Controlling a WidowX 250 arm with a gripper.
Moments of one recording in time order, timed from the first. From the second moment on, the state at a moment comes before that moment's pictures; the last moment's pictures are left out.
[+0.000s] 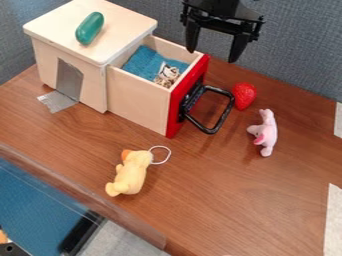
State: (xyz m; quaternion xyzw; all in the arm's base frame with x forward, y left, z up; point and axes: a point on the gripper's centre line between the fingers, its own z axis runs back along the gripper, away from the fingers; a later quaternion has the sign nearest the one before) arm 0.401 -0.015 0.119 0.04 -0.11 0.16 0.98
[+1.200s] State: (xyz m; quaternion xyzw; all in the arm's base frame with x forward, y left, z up) arm 0.265 -0.014 0.066 0.01 -0.06 0.03 1.00
